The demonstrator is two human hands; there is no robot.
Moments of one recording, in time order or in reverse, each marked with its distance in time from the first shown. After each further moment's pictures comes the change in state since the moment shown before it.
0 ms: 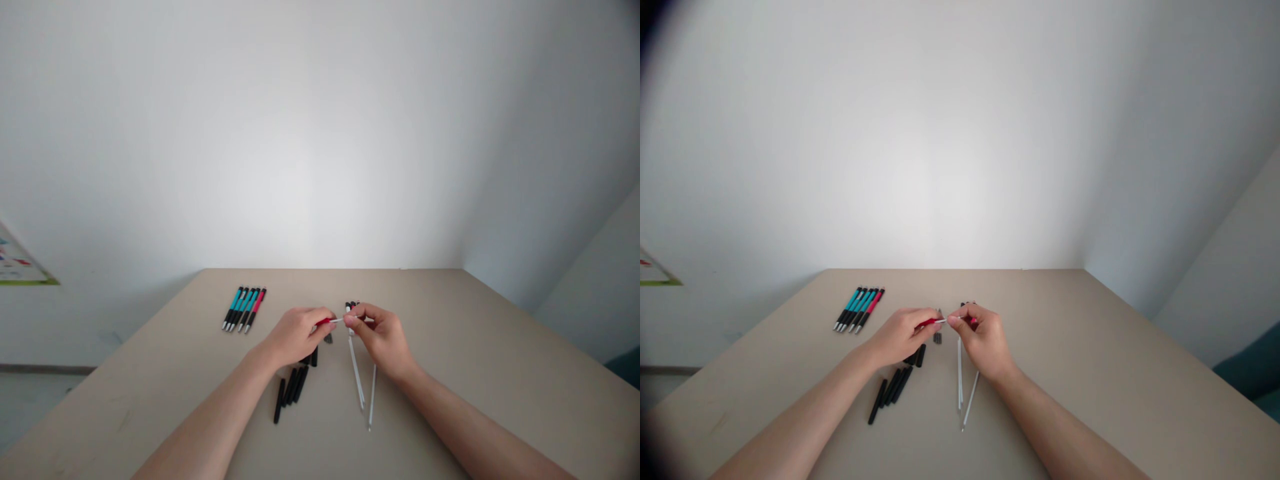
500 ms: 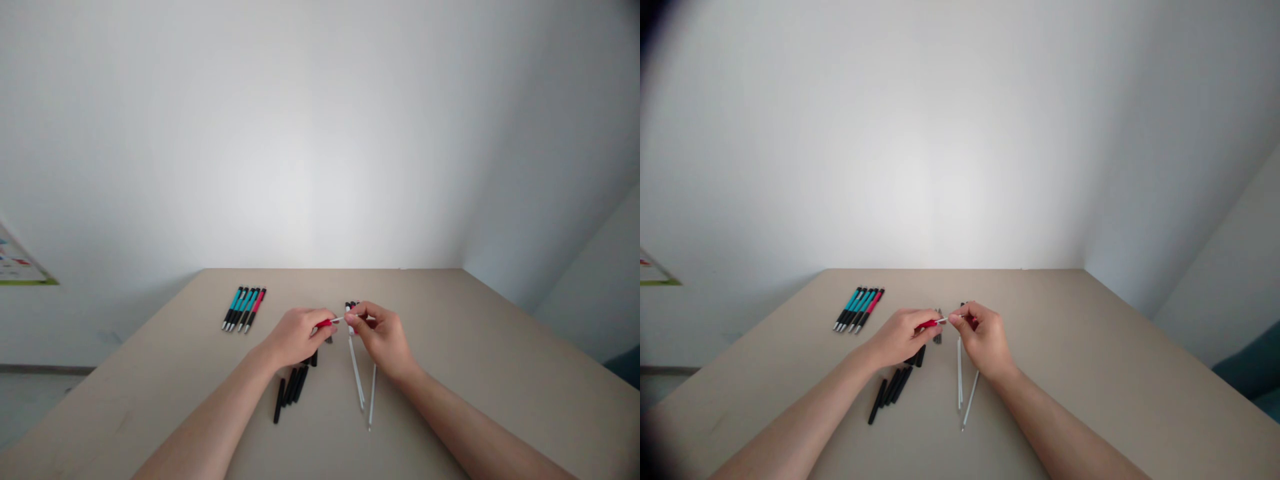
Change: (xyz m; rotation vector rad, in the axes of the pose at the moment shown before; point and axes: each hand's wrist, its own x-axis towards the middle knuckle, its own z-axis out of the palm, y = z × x) left_hand 0.000 0.000 0.001 -0.004 -0.017 -0.002; right_hand 0.000 0.004 -0.001 -0.068 0.055 -0.030
